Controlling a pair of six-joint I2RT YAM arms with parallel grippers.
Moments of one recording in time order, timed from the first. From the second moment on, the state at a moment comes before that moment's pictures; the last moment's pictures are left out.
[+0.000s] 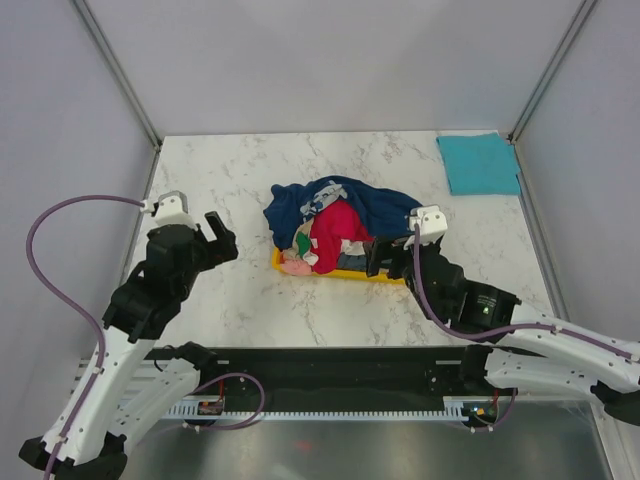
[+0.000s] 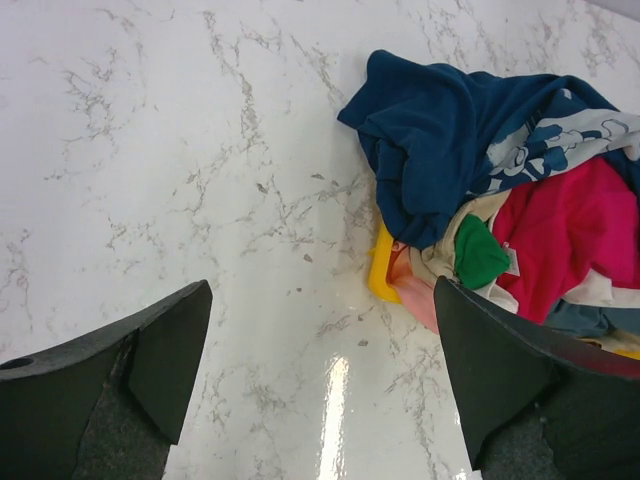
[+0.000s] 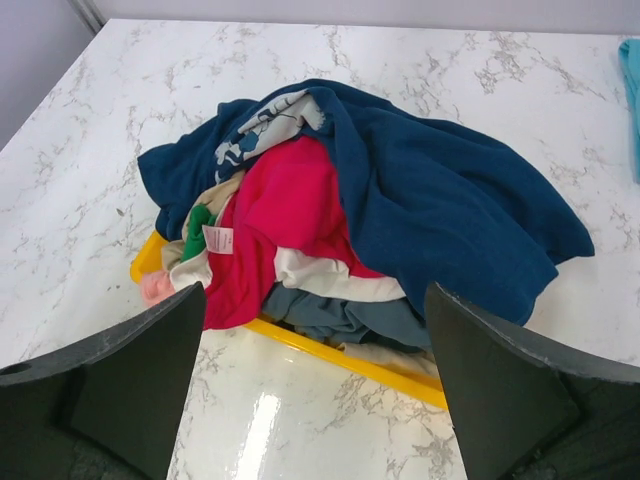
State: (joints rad) left arm -0.43 0.67 0.96 -0.77 -0.41 -0.49; right arm 1.12 0.84 0.83 -0.26 0.79 0.38
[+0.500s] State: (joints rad) left arm -0.43 0.78 0.96 -0.77 -0.38 -0.46; right arm 0.86 1.38 1.26 -0.25 0.64 0.22
